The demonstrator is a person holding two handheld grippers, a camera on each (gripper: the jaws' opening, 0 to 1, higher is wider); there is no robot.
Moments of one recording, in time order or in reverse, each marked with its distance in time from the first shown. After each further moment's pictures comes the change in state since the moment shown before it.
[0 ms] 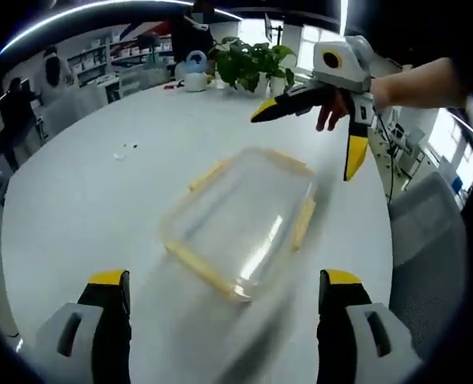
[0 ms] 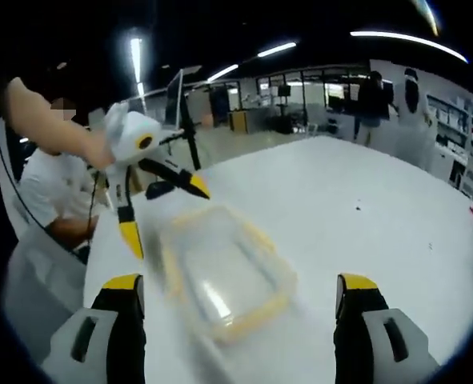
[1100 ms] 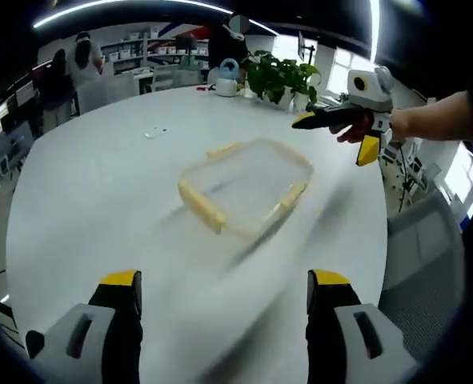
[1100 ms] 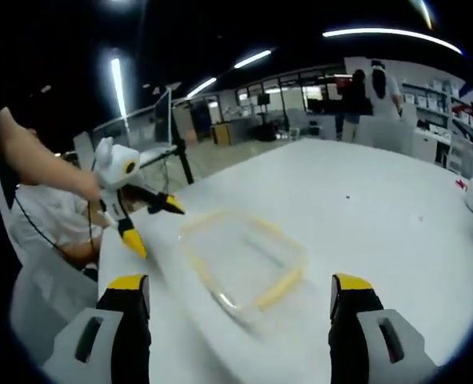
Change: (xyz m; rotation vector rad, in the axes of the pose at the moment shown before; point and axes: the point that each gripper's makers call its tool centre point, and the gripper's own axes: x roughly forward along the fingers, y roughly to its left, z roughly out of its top) left arm -0.034 -0.015 -0.047 -0.183 -0.057 0.077; right arm -0.025 0.032 -0.012 0.097 -0.058 -0.048
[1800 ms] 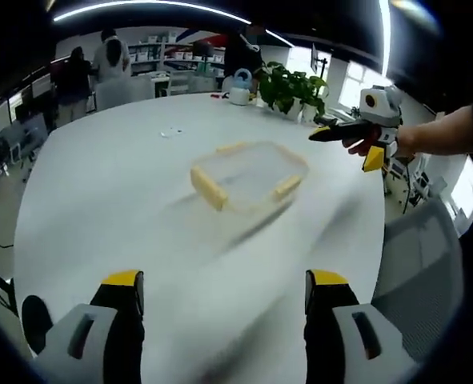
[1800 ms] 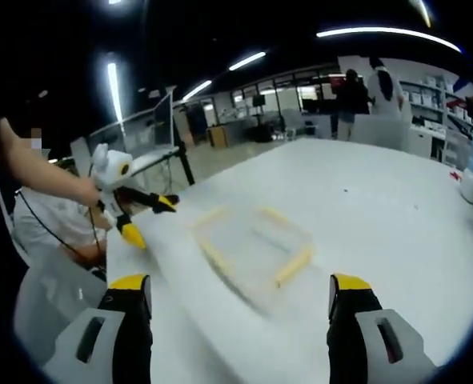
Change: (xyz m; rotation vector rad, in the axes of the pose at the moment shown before) left arm -0.028 -0.005 -0.023 -0.038 -0.042 0.050; right arm -0.022 0.013 -0.011 0.016 -0.018 -0.021
